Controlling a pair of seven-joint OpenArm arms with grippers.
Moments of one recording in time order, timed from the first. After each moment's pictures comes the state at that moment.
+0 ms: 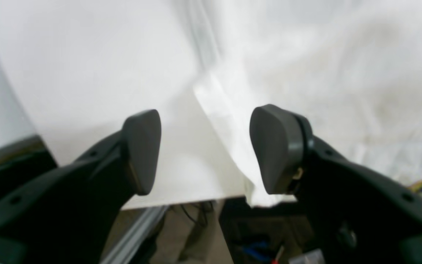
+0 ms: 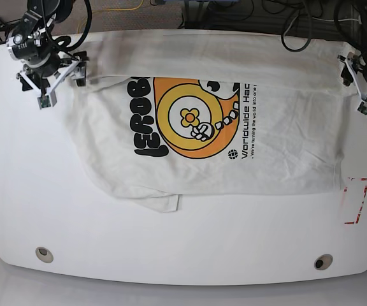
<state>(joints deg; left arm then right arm) 20.7 -26.7 -32.9 107.6 -16.7 -42.8 64.7 -15.9 3.2 38.5 112.8 17.4 41.1 -66.0</state>
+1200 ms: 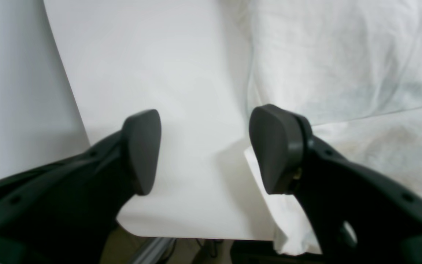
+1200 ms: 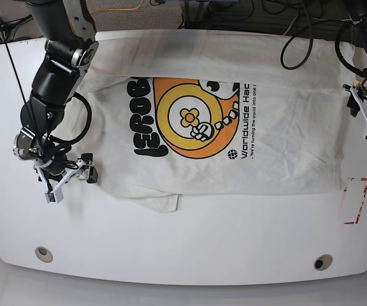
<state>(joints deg) 10.0 -25.0 -33.1 106.3 -12.9 -43.0 65.7 26.2 12.7 29.9 57.0 5.9 40.7 -44.5</state>
